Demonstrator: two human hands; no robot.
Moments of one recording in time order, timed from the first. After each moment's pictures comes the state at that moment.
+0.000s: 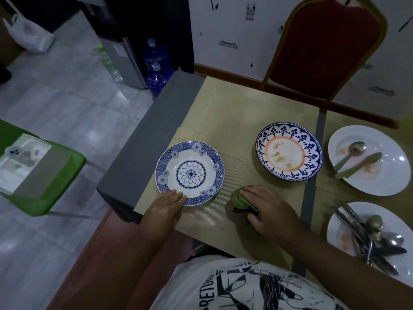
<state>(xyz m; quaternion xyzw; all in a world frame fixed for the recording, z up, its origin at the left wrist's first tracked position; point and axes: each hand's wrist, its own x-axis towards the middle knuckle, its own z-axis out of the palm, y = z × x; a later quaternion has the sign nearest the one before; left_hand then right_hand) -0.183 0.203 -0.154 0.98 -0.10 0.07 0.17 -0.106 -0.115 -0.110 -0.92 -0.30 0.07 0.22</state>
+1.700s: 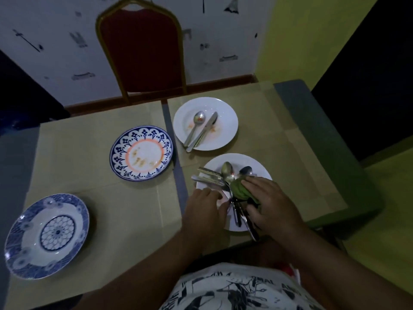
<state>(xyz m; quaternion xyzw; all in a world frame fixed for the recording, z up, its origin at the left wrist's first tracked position) -0.159 -0.193 -0.096 0.93 -0.27 -0.10 0.23 -0.233 -0.378 -0.078 -0.97 0.05 -0.06 0.22</state>
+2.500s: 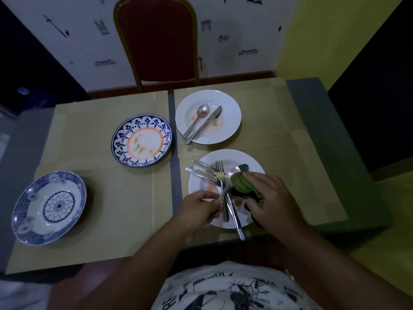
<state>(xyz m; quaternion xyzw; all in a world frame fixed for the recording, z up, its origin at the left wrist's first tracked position) -0.175 -0.218 -0.076 0.70 0.16 -0.39 0.58 -0.233 -0.414 -0.072 -0.95 0.02 -0.09 0.30</state>
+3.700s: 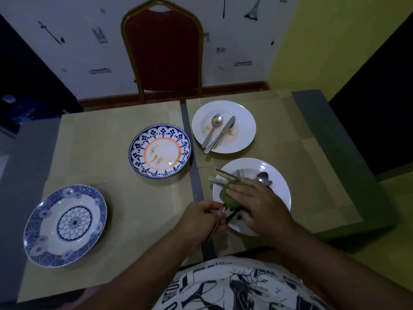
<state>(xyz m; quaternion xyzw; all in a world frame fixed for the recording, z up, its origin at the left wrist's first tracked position) -0.152 -0.147 -0.054 0.65 0.13 -0.42 0.61 -0.196 -0.334 -0.068 -0.97 -0.10 -0.05 0.22</state>
